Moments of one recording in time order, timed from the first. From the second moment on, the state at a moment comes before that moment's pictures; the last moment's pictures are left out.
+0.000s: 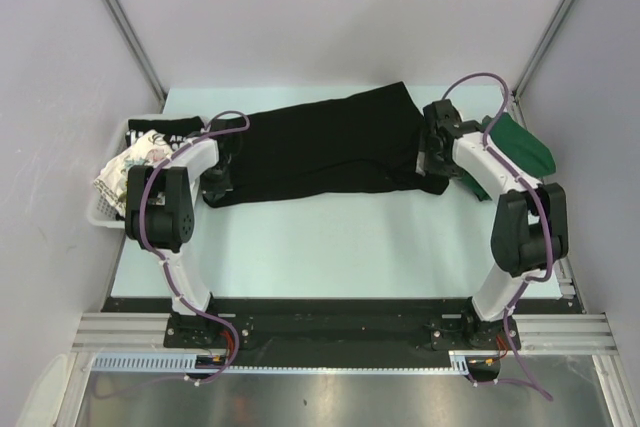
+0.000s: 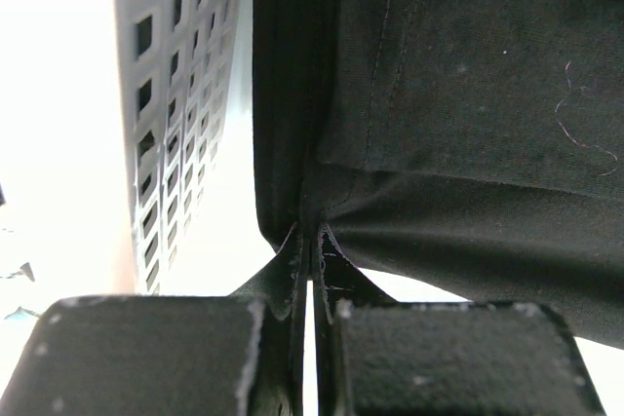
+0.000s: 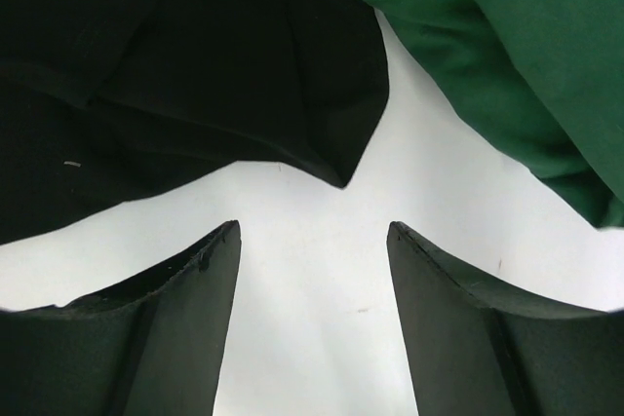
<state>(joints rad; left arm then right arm) -0.06 1.90 1.30 -0.80 -0.41 -0.25 0.24 1.71 1.38 -0.77 0.29 0.38</state>
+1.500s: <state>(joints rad) -0.06 1.90 1.30 -0.80 -0.38 -0.23 0.12 1.93 1.43 -0.57 0.21 0.24</state>
